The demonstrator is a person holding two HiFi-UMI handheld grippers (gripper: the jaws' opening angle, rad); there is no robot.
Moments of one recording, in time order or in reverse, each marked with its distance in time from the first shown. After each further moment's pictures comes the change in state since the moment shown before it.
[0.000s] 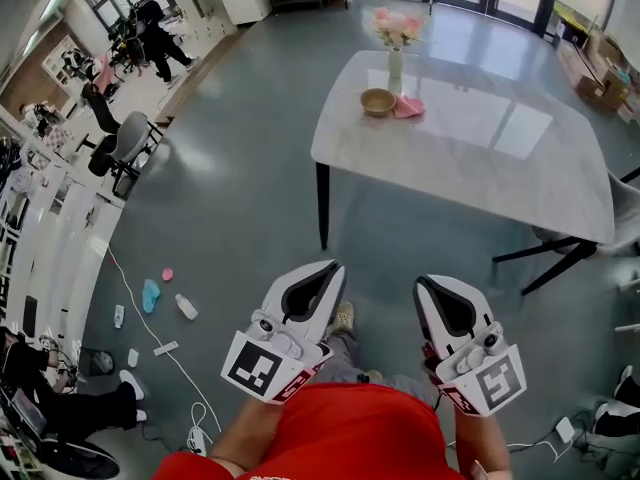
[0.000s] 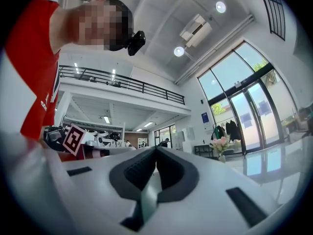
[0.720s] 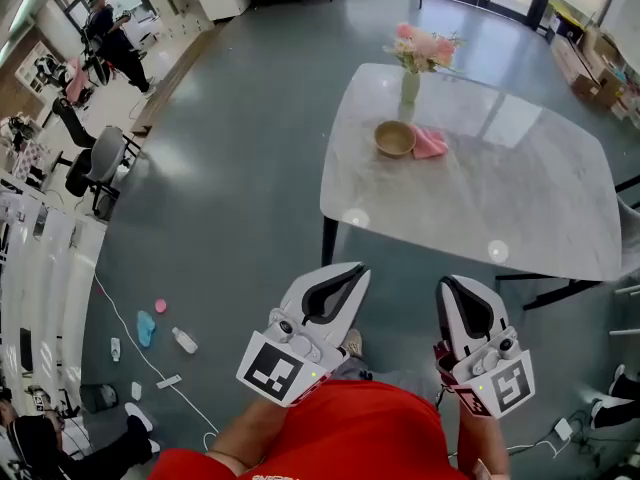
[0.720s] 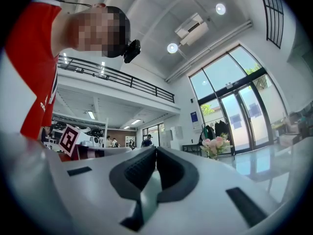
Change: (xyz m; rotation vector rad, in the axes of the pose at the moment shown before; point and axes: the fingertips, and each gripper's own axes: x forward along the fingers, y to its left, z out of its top) left arm 0.117 0.155 -0.007 -0.044 0.032 -0.139; right arm 0.164 -0.105 -0.020 -0.008 0.021 -0.143
